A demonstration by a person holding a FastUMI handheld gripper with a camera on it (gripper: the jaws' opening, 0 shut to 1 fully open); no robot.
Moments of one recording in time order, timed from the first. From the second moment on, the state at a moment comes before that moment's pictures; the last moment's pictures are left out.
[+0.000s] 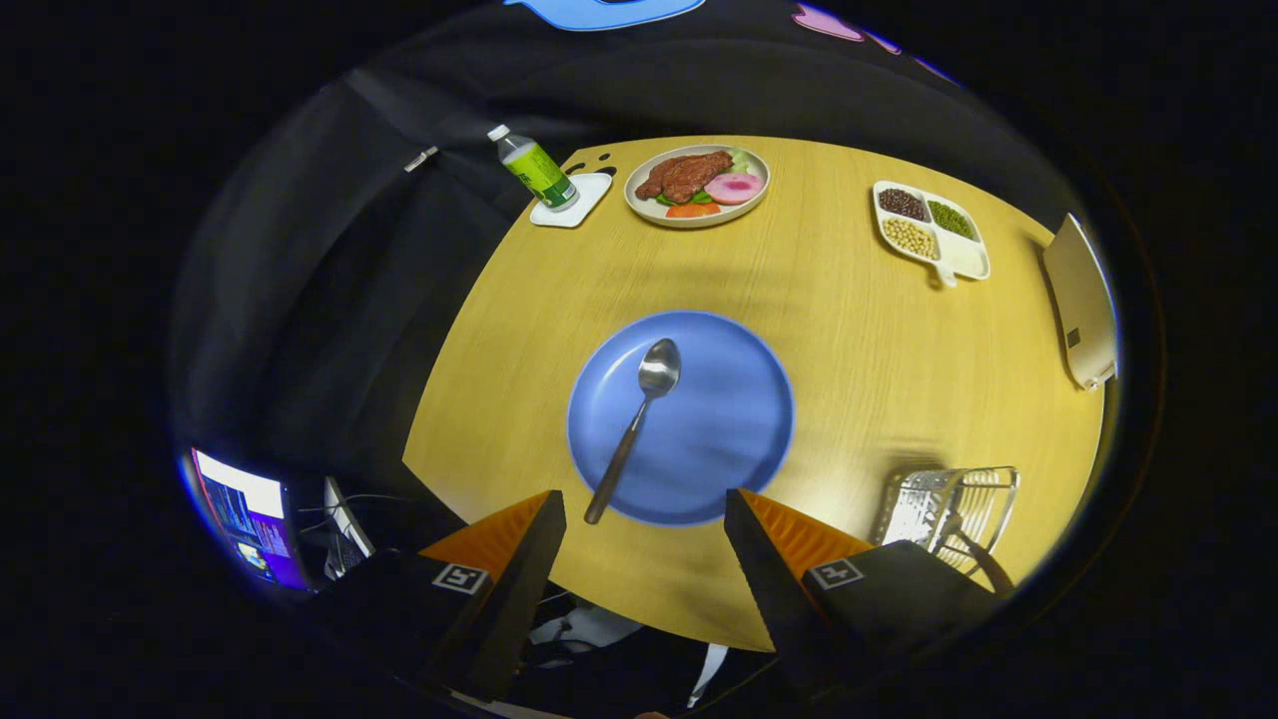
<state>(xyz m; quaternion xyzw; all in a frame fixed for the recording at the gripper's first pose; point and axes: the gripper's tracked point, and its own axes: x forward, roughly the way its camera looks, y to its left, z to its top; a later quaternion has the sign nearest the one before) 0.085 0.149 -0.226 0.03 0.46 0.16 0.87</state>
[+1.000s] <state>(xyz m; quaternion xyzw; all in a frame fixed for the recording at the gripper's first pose) 0.123 0.188 -0.337 0.06 0.54 0.05 0.84</state>
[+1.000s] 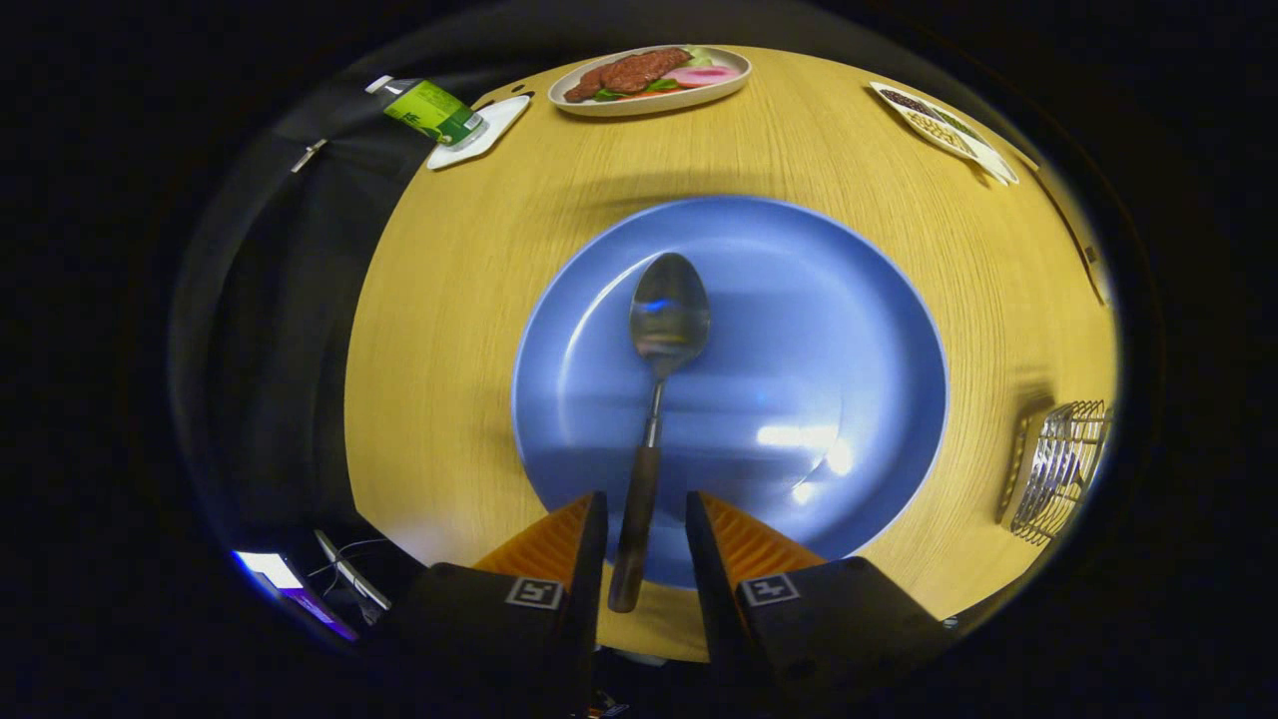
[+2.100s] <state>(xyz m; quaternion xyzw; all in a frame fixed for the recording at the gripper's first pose) 0.090 0.161 -0.286 0.08 0.52 0.16 0.83</state>
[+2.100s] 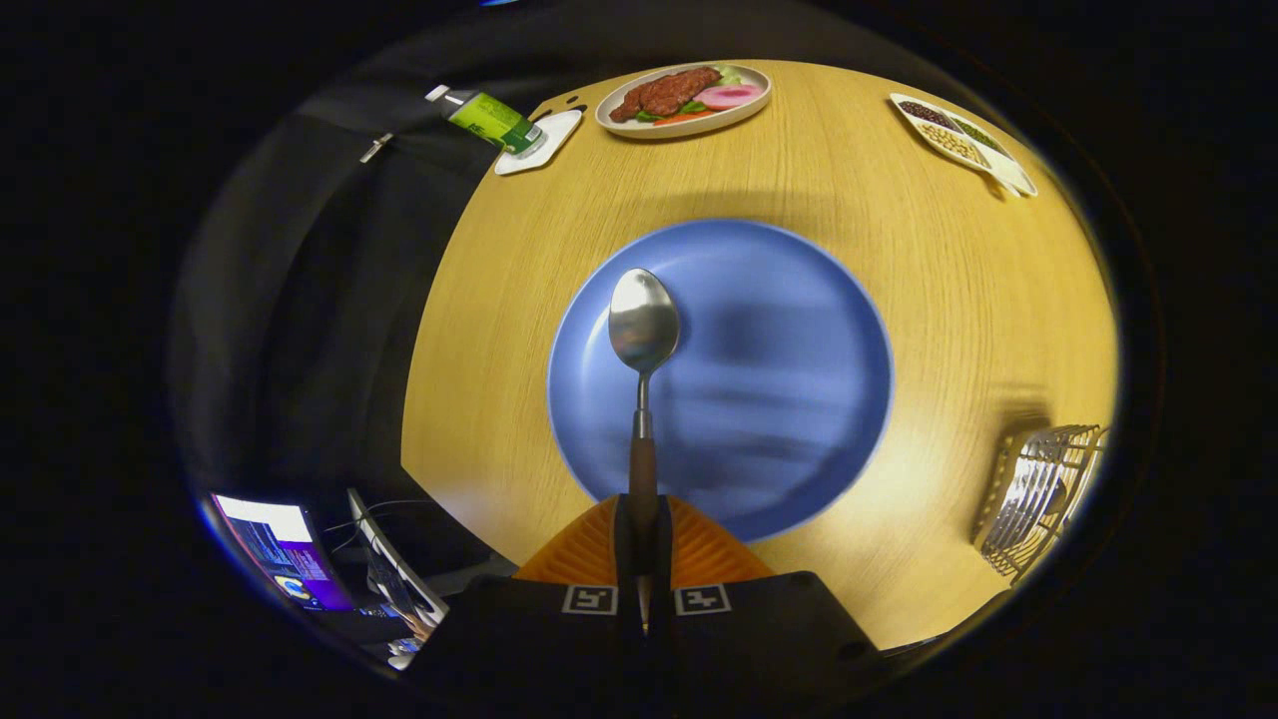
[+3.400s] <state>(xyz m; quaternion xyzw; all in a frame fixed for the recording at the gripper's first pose) -0.042 -0.086 -0.156 -0.06 0.62 0.10 0.78</state>
